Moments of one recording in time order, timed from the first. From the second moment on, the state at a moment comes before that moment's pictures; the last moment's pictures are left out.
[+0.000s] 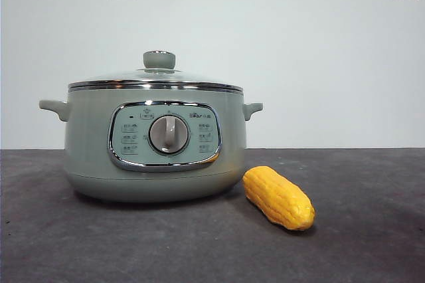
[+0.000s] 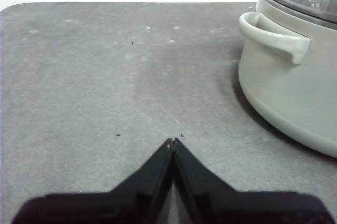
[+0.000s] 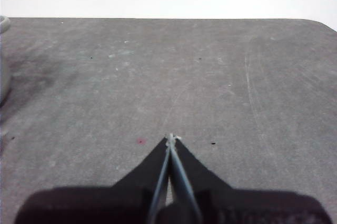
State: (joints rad) left arm 0.02 0.09 0.02 -0.17 0.03 -0.03; right arm 0.05 0.01 0.03 -0.19 0.02 -0.02
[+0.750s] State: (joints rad) left arm 0.02 0.10 0.02 -0.17 0.04 -0.03; right arm 0.05 0.01 0.03 -0.19 0.01 0.16
